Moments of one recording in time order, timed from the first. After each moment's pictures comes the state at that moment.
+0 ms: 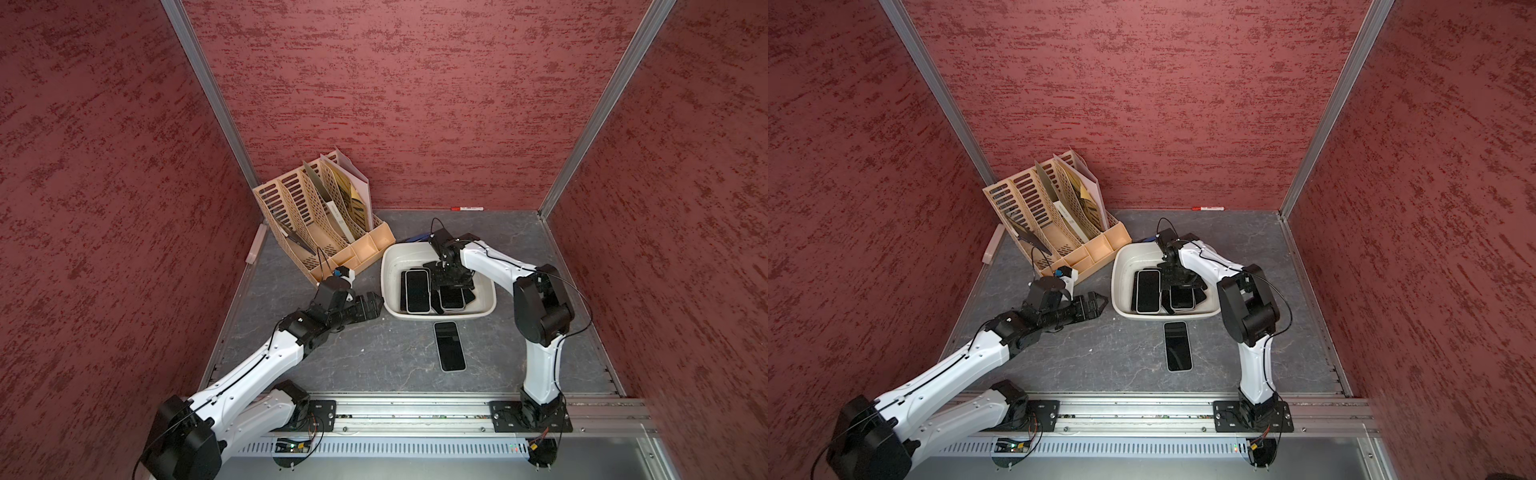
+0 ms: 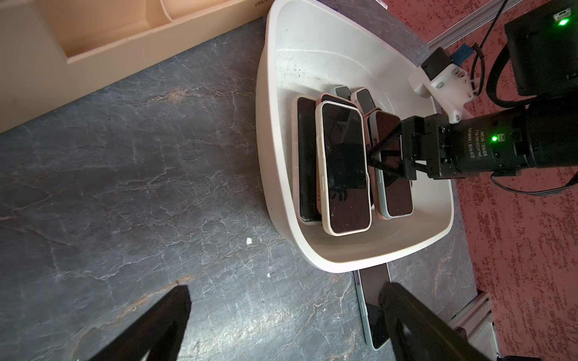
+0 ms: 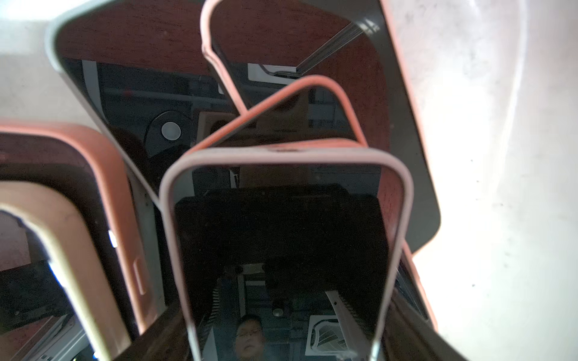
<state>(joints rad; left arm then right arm) -0.55 0.98 0.62 -0.34 0.11 -0.72 0.48 2.00 1.56 -1.01 0.11 0.48</state>
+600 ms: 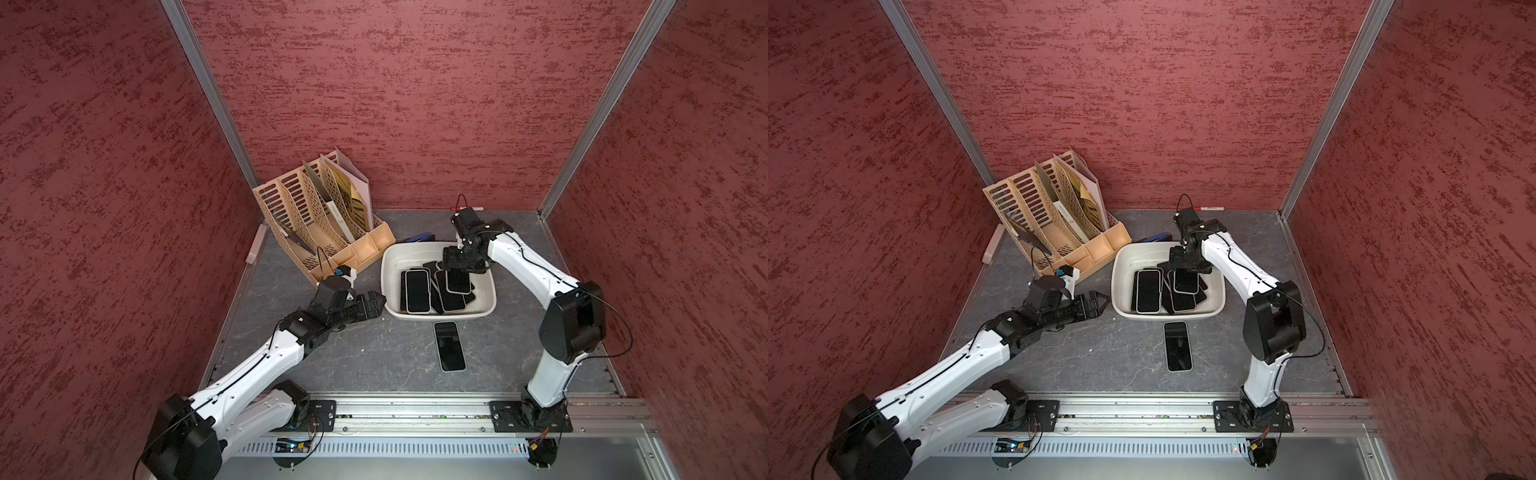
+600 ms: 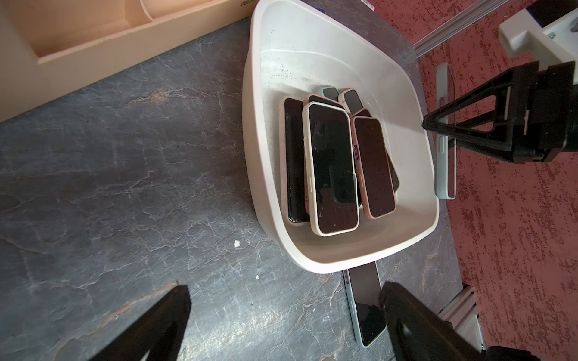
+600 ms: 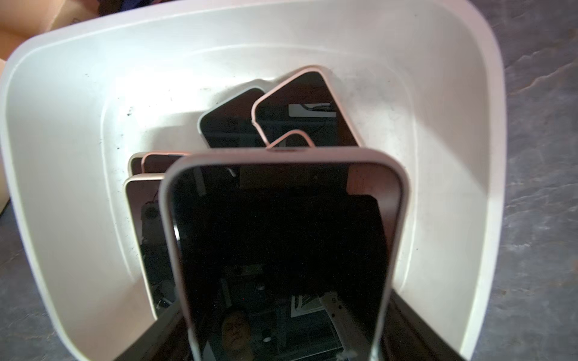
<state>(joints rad) -0.55 0.99 0.62 -0.31 0.15 -0.72 0.40 1.80 1.61 -1.05 -0.03 0.46</state>
